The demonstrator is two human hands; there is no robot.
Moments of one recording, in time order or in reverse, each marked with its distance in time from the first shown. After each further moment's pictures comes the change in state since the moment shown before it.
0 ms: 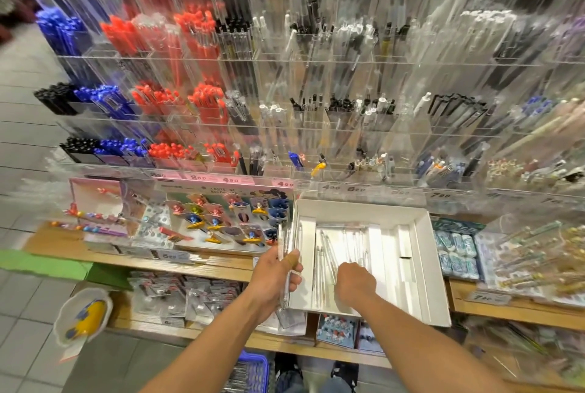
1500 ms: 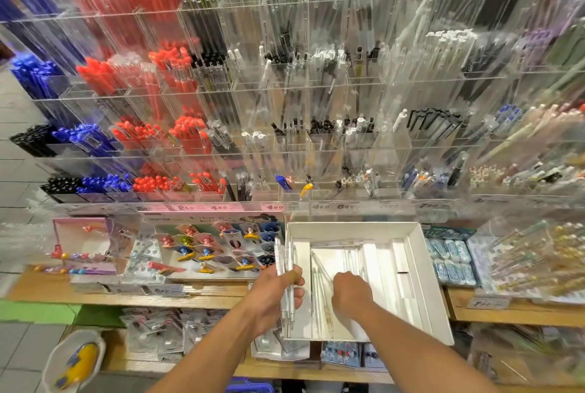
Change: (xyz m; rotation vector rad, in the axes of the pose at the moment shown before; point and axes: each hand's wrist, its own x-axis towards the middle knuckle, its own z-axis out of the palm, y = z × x) left_hand 0.021 0.018 0.001 -0.086 -0.148 -0.175; right_hand 0.006 -0.001 -0.019 -0.046 0.008 -0.077
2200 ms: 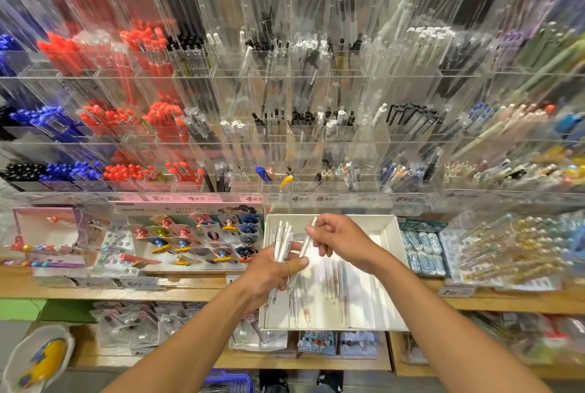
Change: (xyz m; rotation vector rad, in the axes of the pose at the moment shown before) left_hand 0.017 0.004 0.024 0.280 -0.075 0.133; right_hand -0.039 0.028 -0.110 1.170 0.014 -0.451
